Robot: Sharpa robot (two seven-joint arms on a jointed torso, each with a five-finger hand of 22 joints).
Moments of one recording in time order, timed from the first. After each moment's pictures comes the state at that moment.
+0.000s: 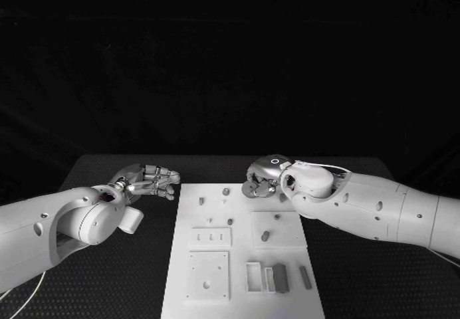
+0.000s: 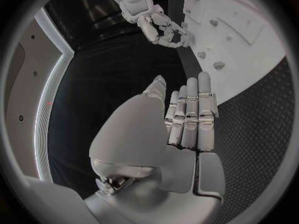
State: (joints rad) left arm 1.37 -0.85 -0.18 1.42 -0.17 -0.24 0.13; left_hand 1.56 -0.09 0.11 0.29 0.05 0.79 0.20 0.32 0.42 1.08 0.15 0.08 0.14 1.07 0.05 0.39 0.86 0.06 1.08 -0.04 0.34 0.74; right arm 1.28 -0.68 -0.06 1.33 -1.83 -0.18 -0.23; right_hand 1.01 -0.04 0.57 -0.25 0.05 0.93 0.10 0.22 0.62 1.19 0.00 1.09 1.16 1.35 -0.10 1.49 1.16 0.19 1.20 -0.06 0.99 1.31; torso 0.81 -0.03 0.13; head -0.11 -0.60
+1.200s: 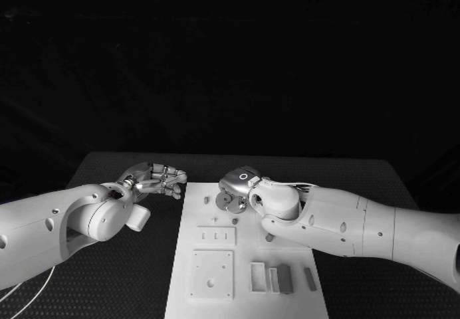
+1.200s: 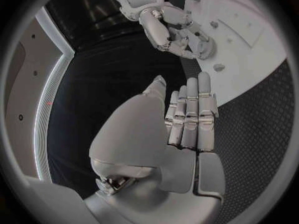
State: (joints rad) left arm 1.37 -0.84 -0.18 1.42 -0.17 -0.24 0.13; left_hand 1.55 -0.09 0.11 0.29 0.05 0.79 0.20 0.32 0.42 1.08 0.15 0.08 0.14 1.08 0.06 0.38 0.86 0.06 1.08 -0.04 0.34 0.75; right arm 1.24 -0.50 -0.10 1.30 -1.98 -0.22 -0.32; right_hand 1.00 -0.06 0.57 -0.26 0.05 0.93 0.10 0.23 0.62 1.19 0.00 1.08 1.16 1.35 -0.10 1.49 1.16 0.19 1.21 -0.06 0.99 1.31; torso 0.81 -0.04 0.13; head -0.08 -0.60
